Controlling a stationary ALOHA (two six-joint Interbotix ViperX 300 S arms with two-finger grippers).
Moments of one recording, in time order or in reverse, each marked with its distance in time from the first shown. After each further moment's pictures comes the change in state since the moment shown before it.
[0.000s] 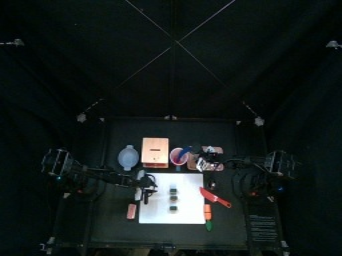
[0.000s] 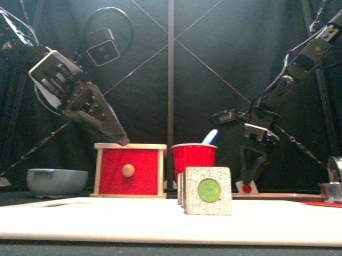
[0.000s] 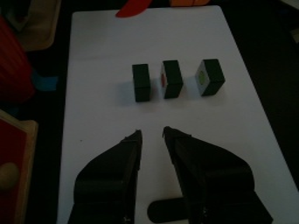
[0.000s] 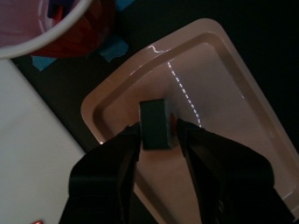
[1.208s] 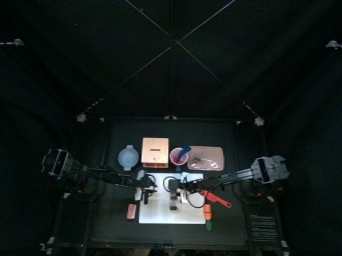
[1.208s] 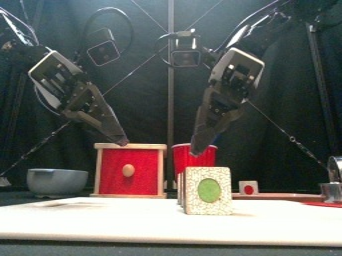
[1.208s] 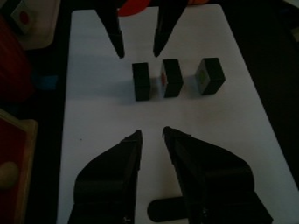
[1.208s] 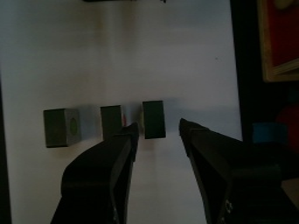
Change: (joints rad) left arm 0.000 0.000 0.002 0.000 0.006 0.000; right arm 0.517 0.178 -0.318 -0.046 0.023 -0.002
